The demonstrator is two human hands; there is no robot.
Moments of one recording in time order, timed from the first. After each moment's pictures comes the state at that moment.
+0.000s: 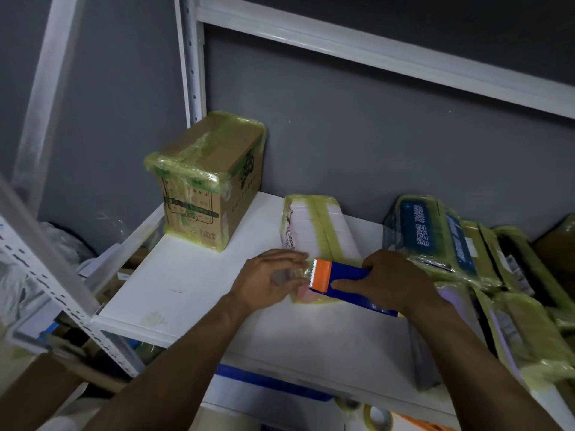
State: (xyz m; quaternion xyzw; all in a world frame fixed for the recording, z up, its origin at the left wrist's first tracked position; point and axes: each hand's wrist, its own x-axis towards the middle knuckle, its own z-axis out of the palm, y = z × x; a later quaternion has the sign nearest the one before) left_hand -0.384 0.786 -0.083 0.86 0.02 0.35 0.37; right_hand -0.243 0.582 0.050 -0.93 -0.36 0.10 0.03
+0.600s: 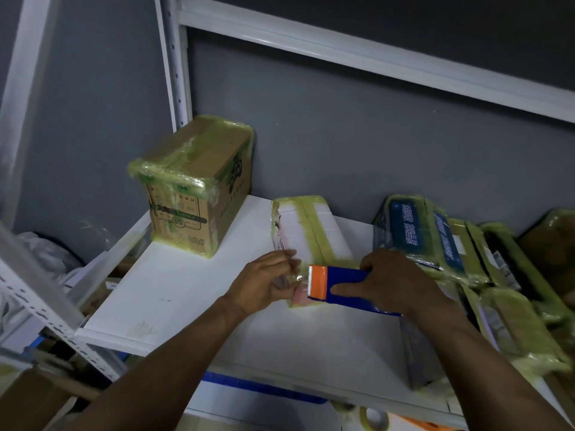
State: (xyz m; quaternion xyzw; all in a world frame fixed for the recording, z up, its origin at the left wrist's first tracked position) left_hand -0.365 0.790 -0.095 0.89 -0.03 0.32 0.31; right_hand -0.245 0.571 0.069 -0.93 -0.34 0.12 0.05
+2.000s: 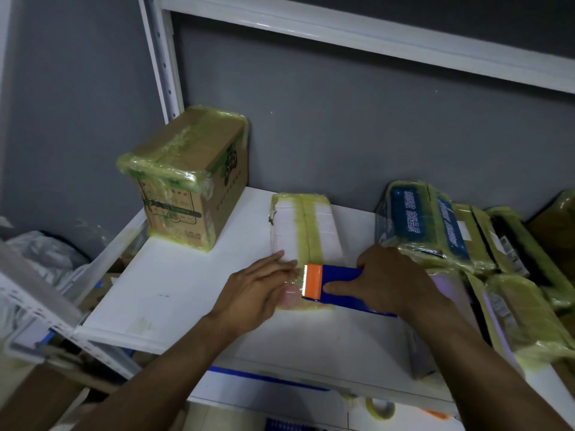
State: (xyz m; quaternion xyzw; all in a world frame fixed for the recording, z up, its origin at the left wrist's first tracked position) left_hand -0.412 0.762 -0.069 0.93 0.00 0.30 0.20; right_hand -0.251 0.567 0.057 -0.92 -0.37 0.10 0.04
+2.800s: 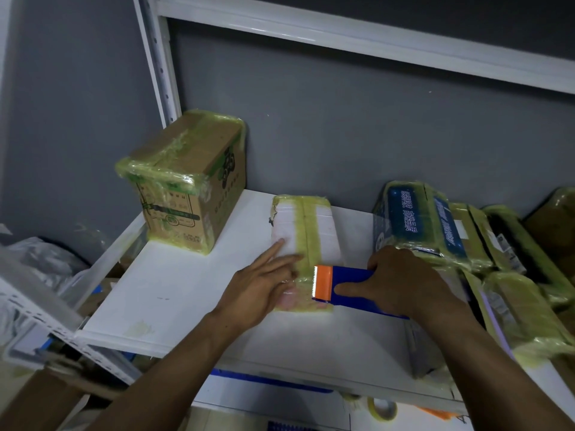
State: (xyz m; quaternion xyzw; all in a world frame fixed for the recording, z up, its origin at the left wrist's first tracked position) left_hand -0.405 0.760 -0.059 0.94 0.00 0.27 0.23; right_hand -0.247 0.551 0.061 -0.94 -0.33 0.10 0.03
